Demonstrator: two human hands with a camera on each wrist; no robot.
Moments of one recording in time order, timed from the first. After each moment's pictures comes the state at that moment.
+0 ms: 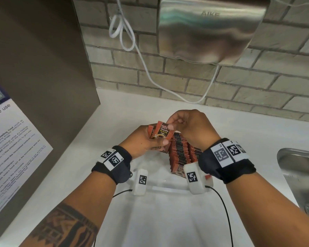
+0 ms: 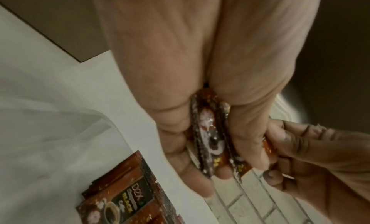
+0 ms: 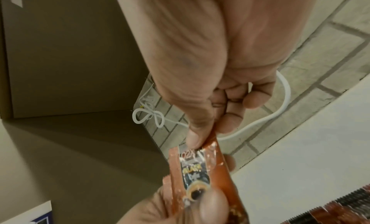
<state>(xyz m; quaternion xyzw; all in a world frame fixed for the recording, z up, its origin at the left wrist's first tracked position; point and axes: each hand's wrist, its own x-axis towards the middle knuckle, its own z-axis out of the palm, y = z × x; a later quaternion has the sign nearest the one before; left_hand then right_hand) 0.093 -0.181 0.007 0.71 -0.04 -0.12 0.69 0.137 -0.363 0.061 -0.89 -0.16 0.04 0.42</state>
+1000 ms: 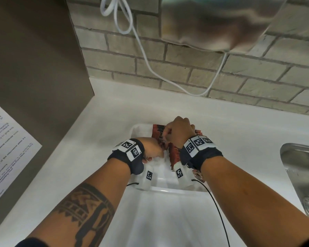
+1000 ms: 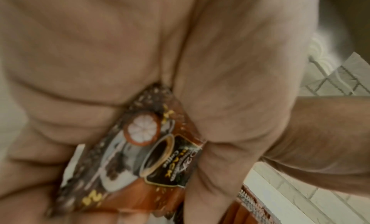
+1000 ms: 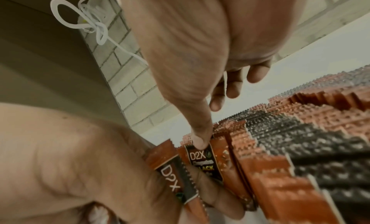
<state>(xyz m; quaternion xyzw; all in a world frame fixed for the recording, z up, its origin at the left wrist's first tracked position) 0.149 -0.200 -0.053 0.85 0.06 -0.41 0.31 0.175 -0.331 -0.016 -0.98 -0.11 0.12 0.12</state>
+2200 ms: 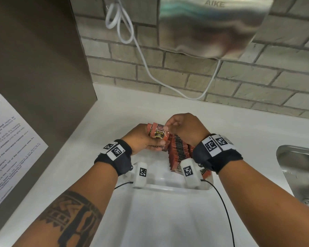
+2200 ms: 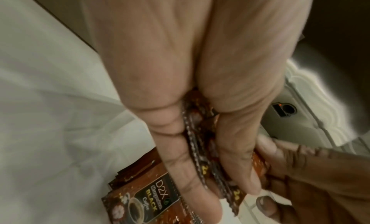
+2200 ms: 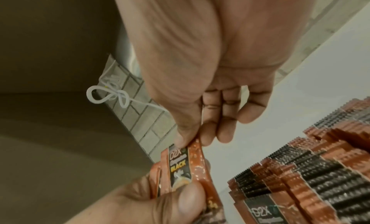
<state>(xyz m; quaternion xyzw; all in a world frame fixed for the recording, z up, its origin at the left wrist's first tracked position) 0.117 -0.176 -0.018 0.68 0.00 -0.20 0.71 0.162 -0.361 0.020 -0.90 -0.15 0.10 0.39</state>
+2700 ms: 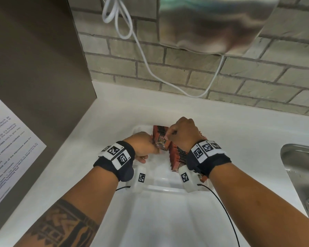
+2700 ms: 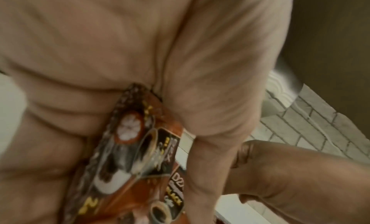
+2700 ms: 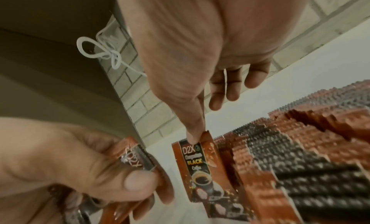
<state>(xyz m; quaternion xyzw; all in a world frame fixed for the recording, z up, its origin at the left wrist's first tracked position) 0.120 -0.181 -0.020 0.86 0.10 -0.29 0.41 0.168 -0.351 -0.016 -0.97 -0.12 0.07 0.22</state>
